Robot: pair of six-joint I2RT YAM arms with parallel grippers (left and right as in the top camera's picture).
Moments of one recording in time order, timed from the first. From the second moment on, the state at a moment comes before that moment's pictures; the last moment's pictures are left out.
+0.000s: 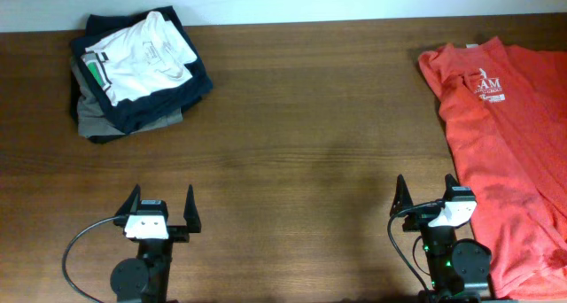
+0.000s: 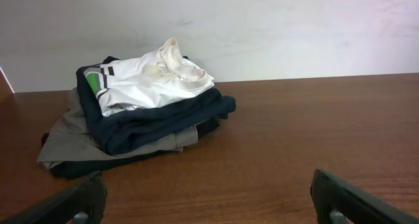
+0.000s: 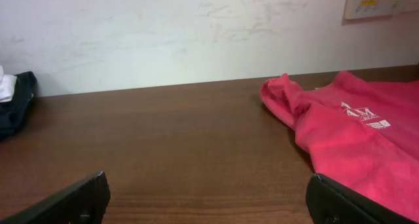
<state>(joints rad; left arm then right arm) 0.10 0.01 0.01 -0.07 0.12 0.03 -0.02 0.01 0.01 -0.07 -0.04 0.10</state>
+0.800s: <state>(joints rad) 0.10 0.01 0.01 -0.07 0.12 0.03 -0.02 0.01 0.01 0.06 -0.55 0.74</state>
